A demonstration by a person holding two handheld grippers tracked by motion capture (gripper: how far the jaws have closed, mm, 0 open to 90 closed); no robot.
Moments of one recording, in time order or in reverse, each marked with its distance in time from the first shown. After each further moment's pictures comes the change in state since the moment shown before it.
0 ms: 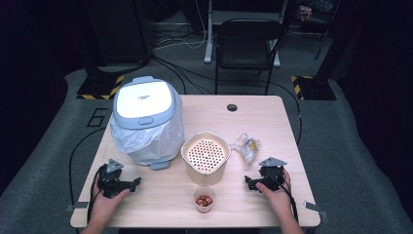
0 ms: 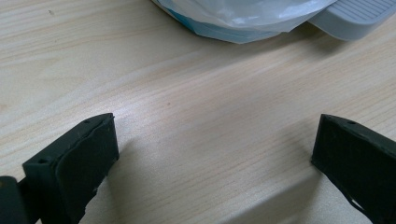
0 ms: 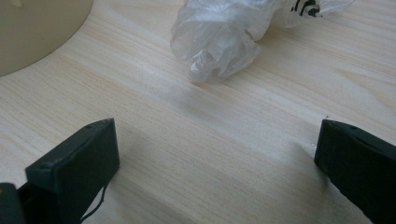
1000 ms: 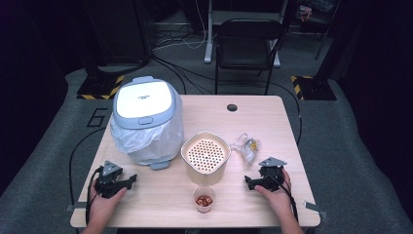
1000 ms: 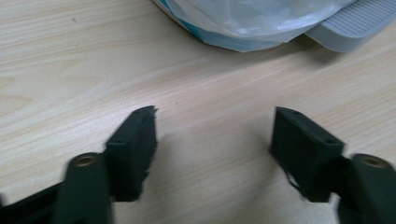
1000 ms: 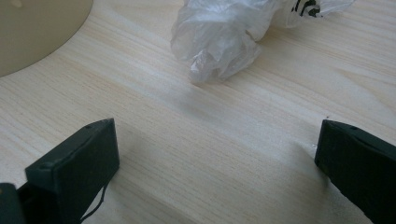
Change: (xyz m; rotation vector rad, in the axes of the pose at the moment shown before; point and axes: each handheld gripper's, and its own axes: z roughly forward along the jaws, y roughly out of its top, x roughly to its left) left arm -0.002 -0.005 -0.011 -0.058 0.031 -0.041; right arm 0.001 0.000 0.000 -0.003 -0.001 0.006
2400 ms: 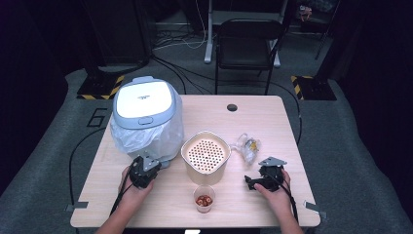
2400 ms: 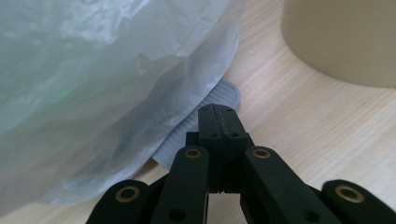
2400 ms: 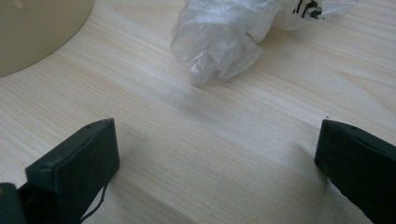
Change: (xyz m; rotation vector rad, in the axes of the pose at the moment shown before) left arm -0.094 0.064 0.021 0.010 -0.029 0.348; right arm -0.002 0.000 0.000 0.005 0.008 -0.015
